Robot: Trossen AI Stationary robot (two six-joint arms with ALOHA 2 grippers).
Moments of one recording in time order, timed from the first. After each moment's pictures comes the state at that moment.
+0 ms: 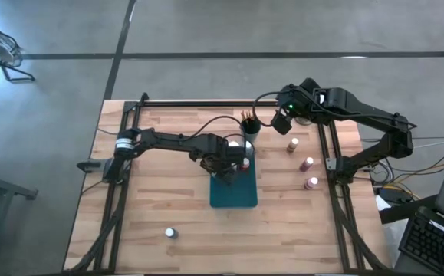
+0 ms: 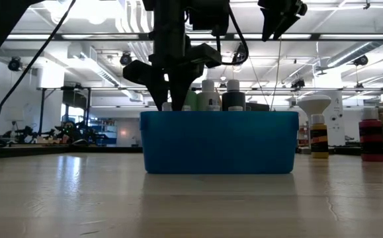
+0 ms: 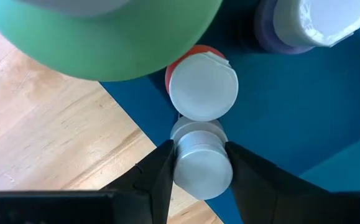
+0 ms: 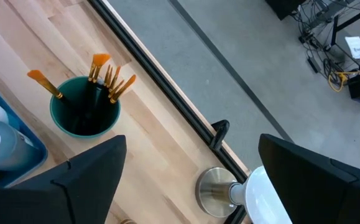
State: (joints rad) left arm 0.01 2.03 1.78 -1.20 -0.01 -0.93; right arm -0.26 1.37 1.60 -1.24 0.60 0.22
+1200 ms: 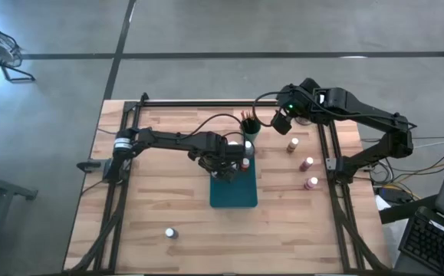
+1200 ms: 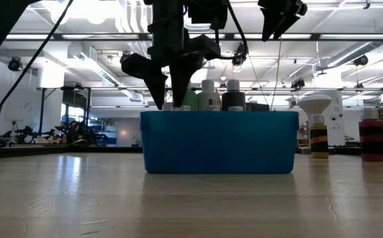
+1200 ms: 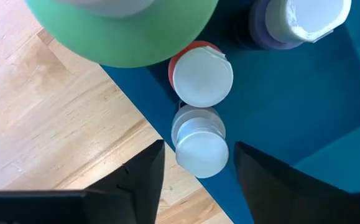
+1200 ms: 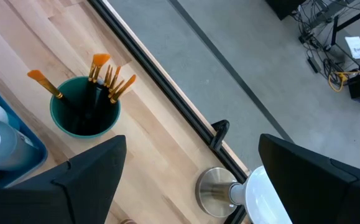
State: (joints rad) left arm 0.01 2.01 1.81 -1.24 -0.01 -0.94; right arm -0.26 1.37 1.60 -1.24 0.60 0.22
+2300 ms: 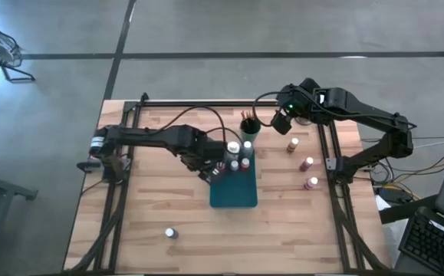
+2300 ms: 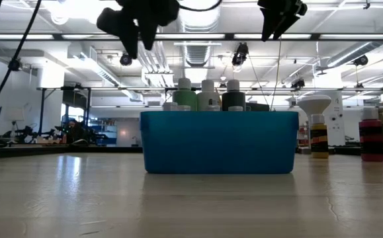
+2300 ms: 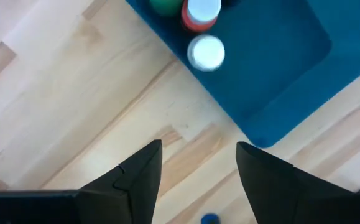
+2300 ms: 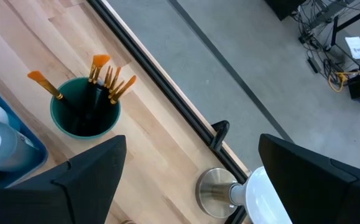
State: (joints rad) left arm -0.04 1.79 1.83 -1.43 -0.01 -0.90; right arm -0.26 1.37 1.60 -1.24 0.60 0.22
